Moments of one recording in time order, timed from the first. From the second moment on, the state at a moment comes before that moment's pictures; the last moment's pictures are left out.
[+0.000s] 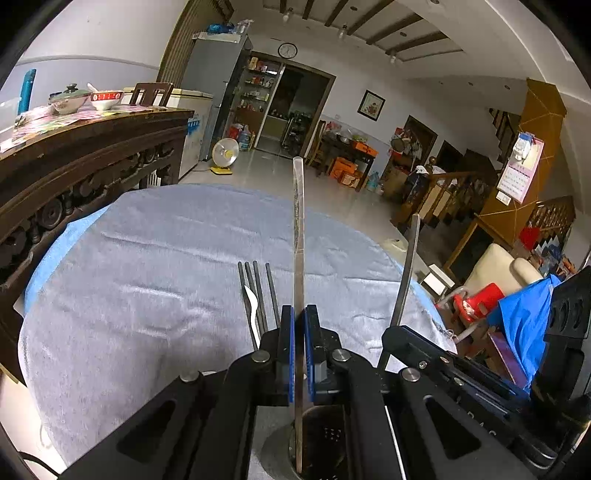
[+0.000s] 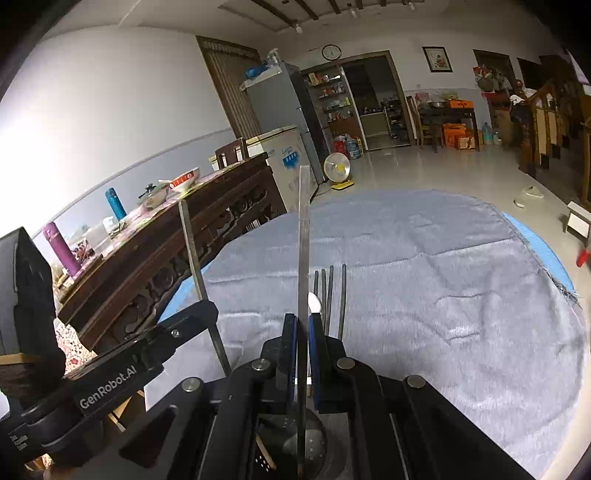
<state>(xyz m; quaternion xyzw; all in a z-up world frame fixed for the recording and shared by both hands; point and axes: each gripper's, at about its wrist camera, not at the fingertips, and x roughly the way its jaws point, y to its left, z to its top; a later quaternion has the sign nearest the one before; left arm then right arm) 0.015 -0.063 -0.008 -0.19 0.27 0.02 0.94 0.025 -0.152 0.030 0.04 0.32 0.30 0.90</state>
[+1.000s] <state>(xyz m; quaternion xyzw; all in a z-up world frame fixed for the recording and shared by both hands) 0.001 -0.078 -0.028 -0.17 0.31 0.00 0.94 0.006 -0.152 0.012 0.02 0.33 0.30 0.89</state>
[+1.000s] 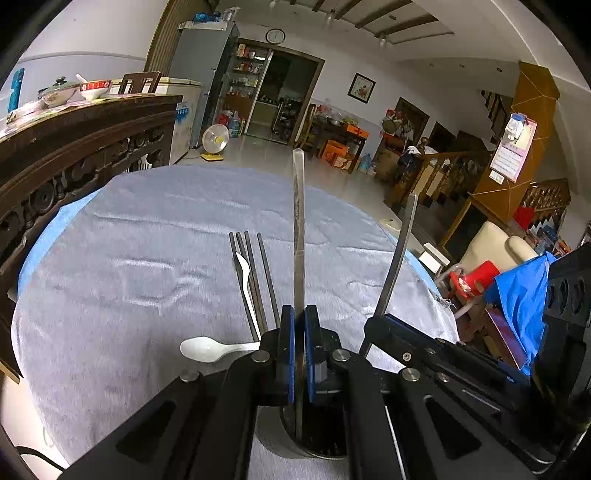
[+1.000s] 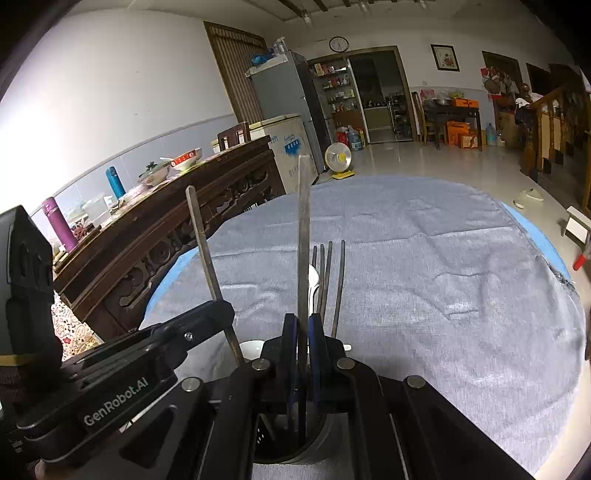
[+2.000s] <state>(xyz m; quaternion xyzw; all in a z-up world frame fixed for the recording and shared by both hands) -0.033 0.023 -0.015 -0.25 0.29 0.12 0.92 0.029 -0.244 0.036 0.10 0.30 0.18 0.93</state>
